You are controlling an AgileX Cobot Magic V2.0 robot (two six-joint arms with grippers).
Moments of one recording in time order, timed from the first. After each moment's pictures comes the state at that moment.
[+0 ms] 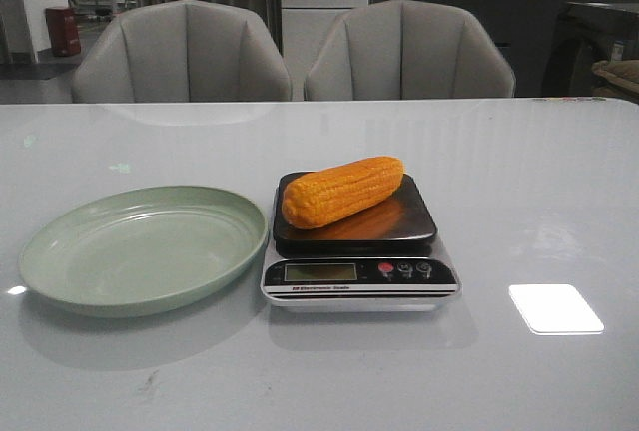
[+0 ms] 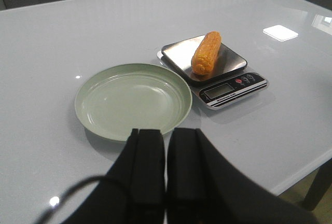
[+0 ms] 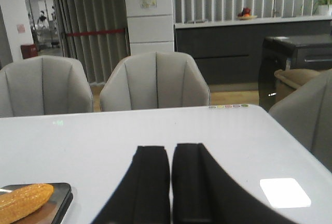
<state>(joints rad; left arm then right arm) -0.52 0.05 -0.41 -0.04 0.74 -0.01 -0.03 0.14 -0.18 -0.02 0.02 0.13</state>
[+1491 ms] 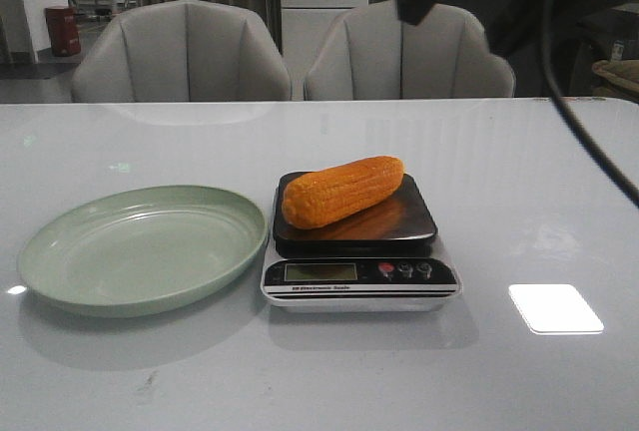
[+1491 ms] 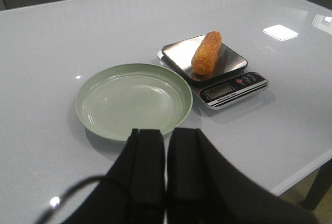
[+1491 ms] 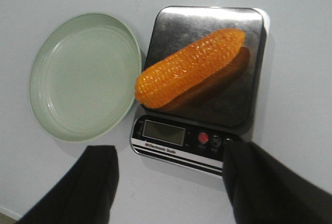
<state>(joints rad) -0.52 0.05 -0.41 -0.04 0.74 -0.01 0.46 1.41 -1.16 0.24 0.68 0.28</state>
